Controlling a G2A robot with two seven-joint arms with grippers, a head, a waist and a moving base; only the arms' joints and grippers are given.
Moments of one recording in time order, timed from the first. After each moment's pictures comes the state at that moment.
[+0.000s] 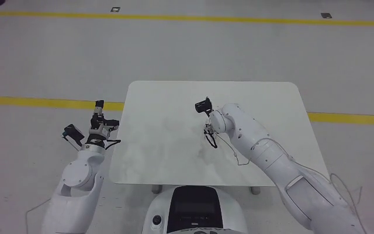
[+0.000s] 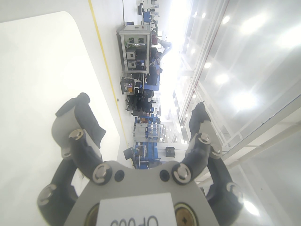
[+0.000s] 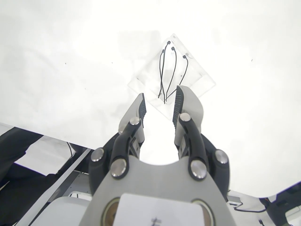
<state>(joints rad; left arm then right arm) 1.73 -1.15 -1.60 -1.80 -0.42 0.00 0.00 -0.79 -1.39 0.69 -1.11 -0.95 0.23 1.21</state>
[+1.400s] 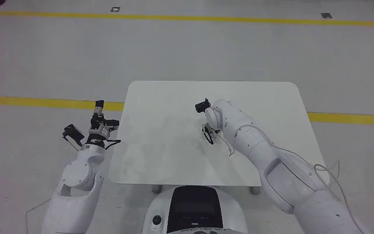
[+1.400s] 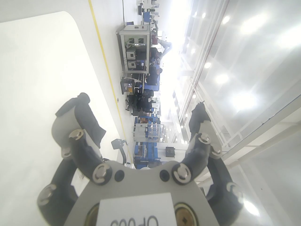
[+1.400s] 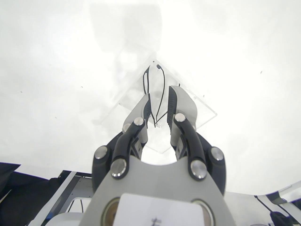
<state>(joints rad) 1.73 -1.15 -1.60 -1.80 -0.42 0.00 0.00 -0.62 -1.59 0.59 -0.56 -0.86 0.14 1.05</state>
